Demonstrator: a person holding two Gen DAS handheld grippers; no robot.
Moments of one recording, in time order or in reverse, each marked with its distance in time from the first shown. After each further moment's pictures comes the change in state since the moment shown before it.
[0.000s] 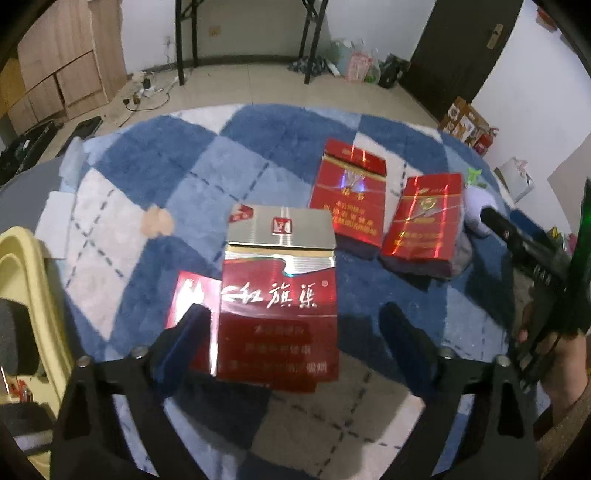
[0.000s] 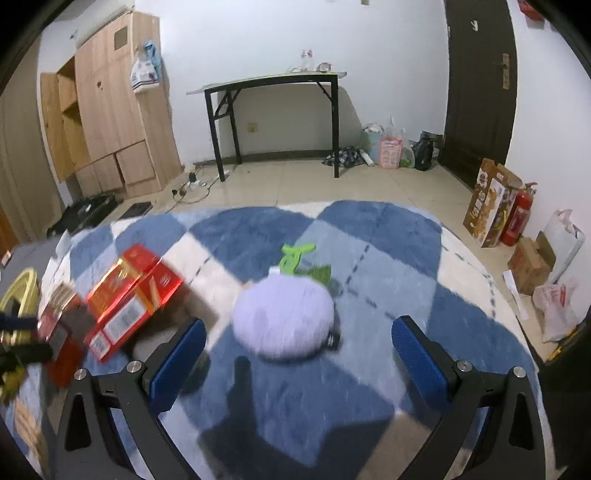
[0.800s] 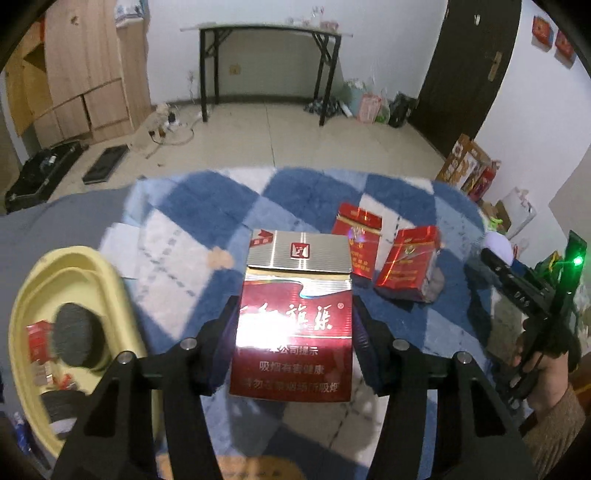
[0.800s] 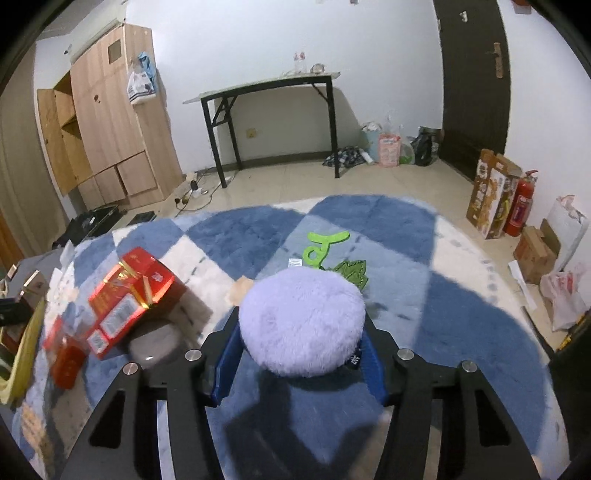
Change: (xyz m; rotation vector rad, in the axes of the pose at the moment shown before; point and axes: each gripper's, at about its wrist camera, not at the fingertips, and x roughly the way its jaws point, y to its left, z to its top) left arm -0.099 0.018 -0.007 -0.035 -0.166 0.045; right arm -0.026 -0.016 -0.014 0.056 -0.044 0.020
